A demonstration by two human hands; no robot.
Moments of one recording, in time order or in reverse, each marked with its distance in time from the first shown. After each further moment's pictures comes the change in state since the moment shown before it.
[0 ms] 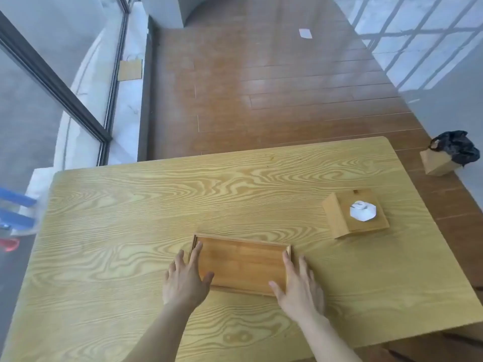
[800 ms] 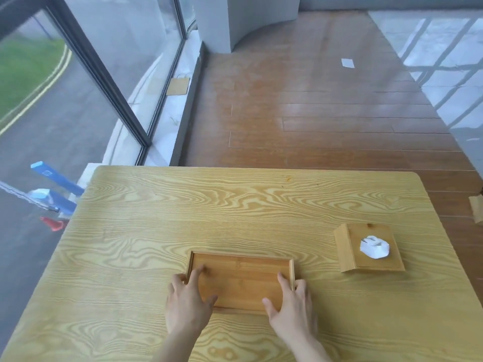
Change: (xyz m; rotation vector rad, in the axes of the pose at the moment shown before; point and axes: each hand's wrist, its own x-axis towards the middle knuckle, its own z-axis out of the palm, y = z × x) left_hand -0.049 0.036 0.019 -0.206 0.225 -0.243; right_hand 0.007 0.009 -0.018 0.113 0.076 -0.163
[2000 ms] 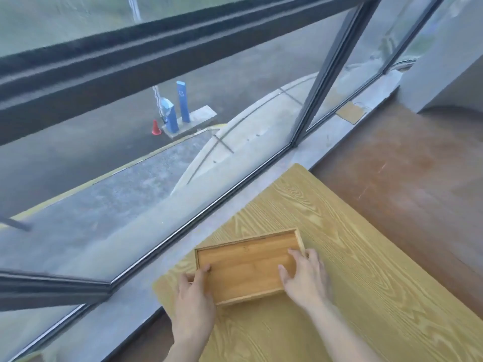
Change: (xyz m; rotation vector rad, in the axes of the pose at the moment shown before) left_hand 0.061 -0.323 -0.096 -0.588 0.318 -0.548; right_hand 0.043 -0.426 0.138 -0.428 -0.149 -0.628
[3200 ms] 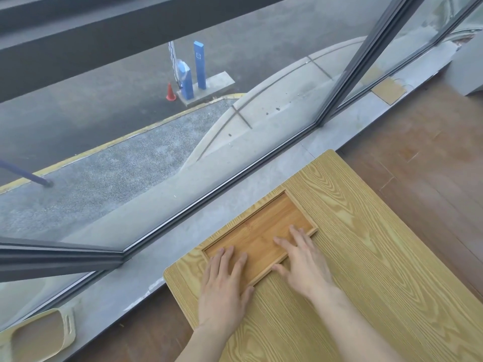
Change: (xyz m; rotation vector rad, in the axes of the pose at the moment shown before) left_hand 0.027 -0.011 0.038 0.304 -0.108 0.284; right_hand 0.049 -0.039 0.030 -0.220 -0.249 -0.346
